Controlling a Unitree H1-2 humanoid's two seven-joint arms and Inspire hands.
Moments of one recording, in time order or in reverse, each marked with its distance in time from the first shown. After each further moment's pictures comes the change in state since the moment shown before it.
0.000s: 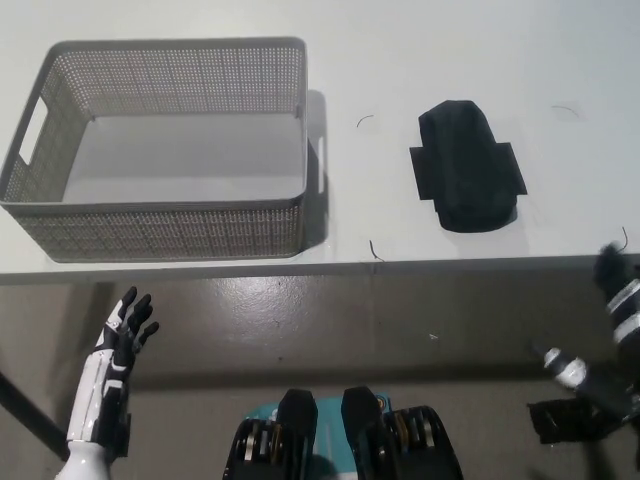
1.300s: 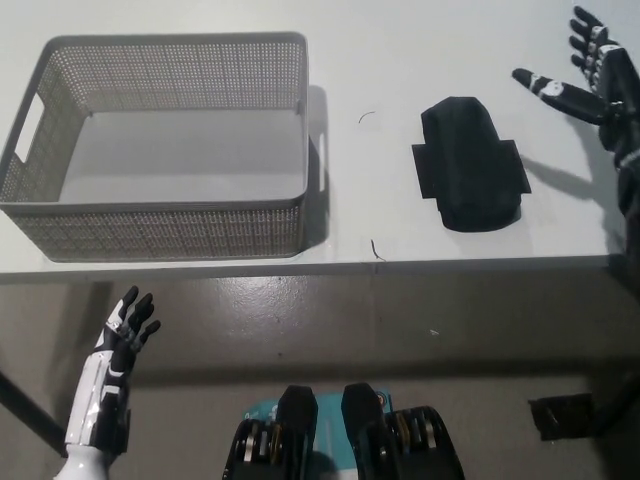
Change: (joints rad) left_arm 0.007 0.006 -0.007 -0.019 -0.004 -0.026 -0.018; right_arm -0.947 -0.143 0.025 1.137 -0.007 0.069 0.035
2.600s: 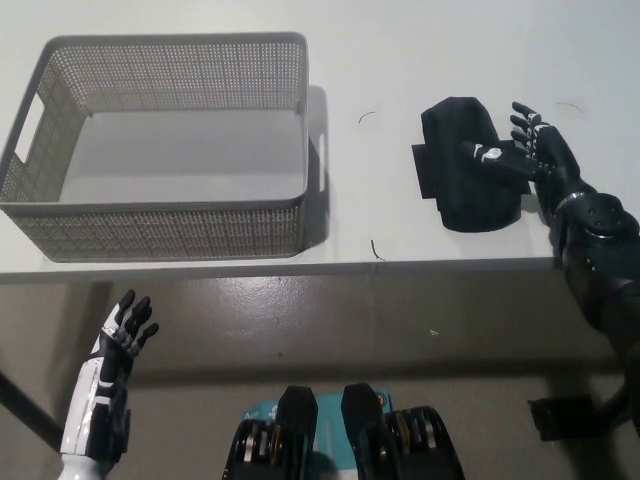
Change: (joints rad) left_arm 0.033 -0.003 -0.002 -0.063 -0.007 0.001 -0.005; right_arm -0.092 0.087 0.016 0.442 -0.003 -0.053 -0.043
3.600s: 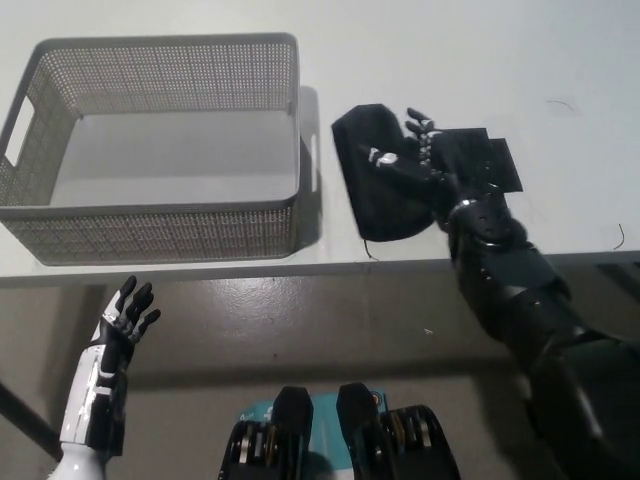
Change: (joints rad) left_arm -0.021 0.004 0.000 -0.021 -0.001 0.010 -0.008; right_arm -0.039 0.222 -0.042 0.001 0.025 -0.011 -0.043
